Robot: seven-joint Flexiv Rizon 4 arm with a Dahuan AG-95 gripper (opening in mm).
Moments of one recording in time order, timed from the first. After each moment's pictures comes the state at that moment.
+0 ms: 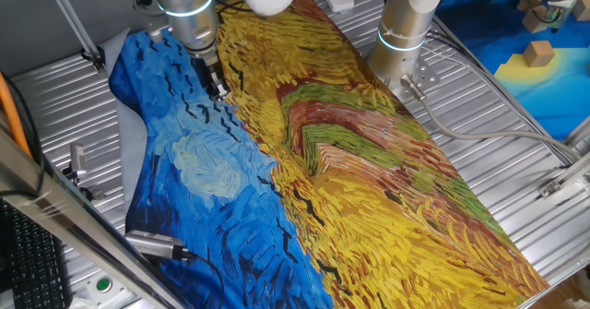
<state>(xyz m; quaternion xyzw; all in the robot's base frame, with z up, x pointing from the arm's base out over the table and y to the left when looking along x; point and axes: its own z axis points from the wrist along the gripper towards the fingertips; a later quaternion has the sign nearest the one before) 0.518 -0.042 0.132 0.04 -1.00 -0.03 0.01</state>
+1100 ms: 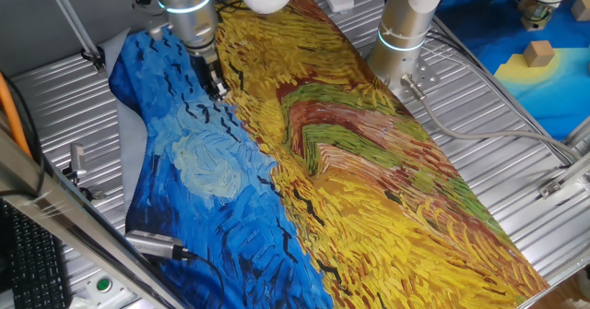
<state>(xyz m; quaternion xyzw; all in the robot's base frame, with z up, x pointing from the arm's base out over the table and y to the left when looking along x) 0.515 -0.044 0.134 0.07 -1.00 -0.05 0.00</state>
